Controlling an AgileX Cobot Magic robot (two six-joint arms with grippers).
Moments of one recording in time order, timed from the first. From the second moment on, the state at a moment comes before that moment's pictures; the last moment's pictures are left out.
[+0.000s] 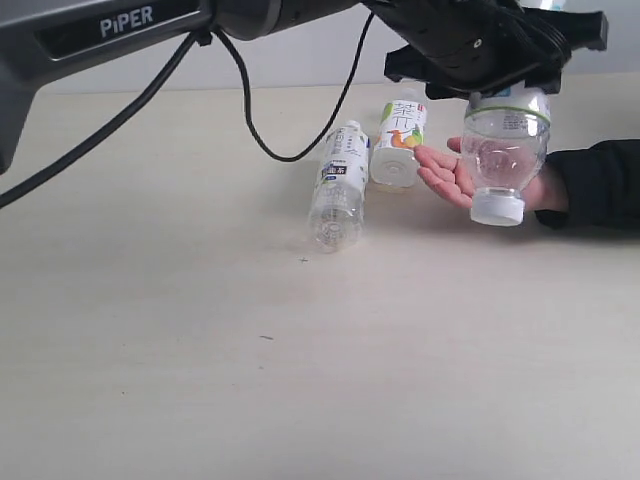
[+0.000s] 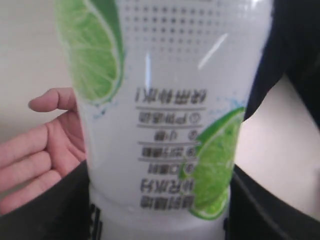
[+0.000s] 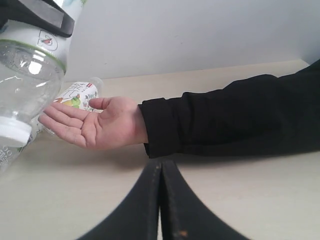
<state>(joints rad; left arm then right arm) -0.89 2.24 -2.09 -0.25 0.66 -0.37 0.12 0.01 -0.01 0.03 0.32 0.06</state>
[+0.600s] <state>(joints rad) -0.79 2.40 -2.09 -0.62 0.51 -0.38 0.12 0.01 -0.01 0.03 0.32 0.06</state>
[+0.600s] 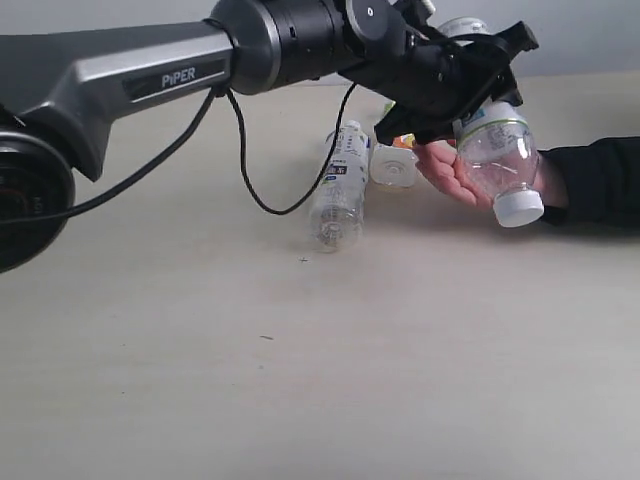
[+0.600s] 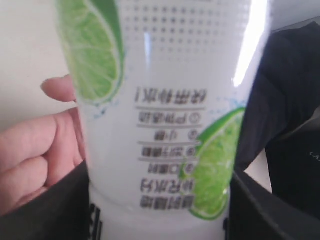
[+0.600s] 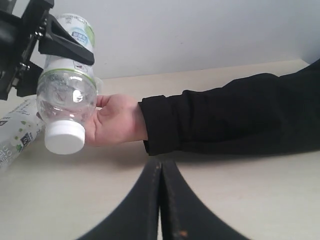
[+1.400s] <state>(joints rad) -0.76 2.50 -2.09 -0.75 0.47 -0.32 0.12 0.01 -0.01 0.03 0.32 0.06</state>
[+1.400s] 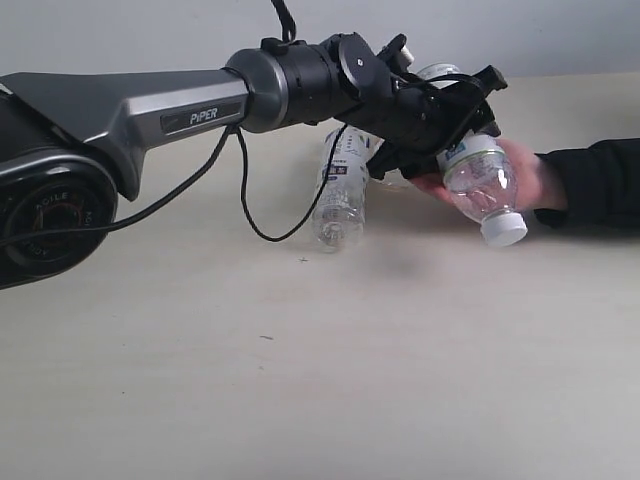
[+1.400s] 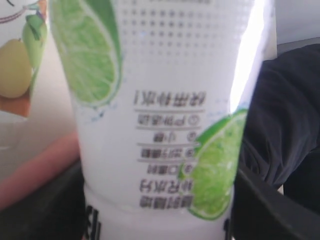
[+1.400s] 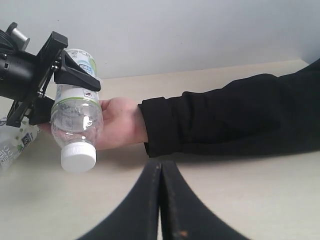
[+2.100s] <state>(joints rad) -0.76 2.50 -2.09 -0.81 0.54 -0.24 0.12 0.01 -0.01 0.03 0.32 0.06</state>
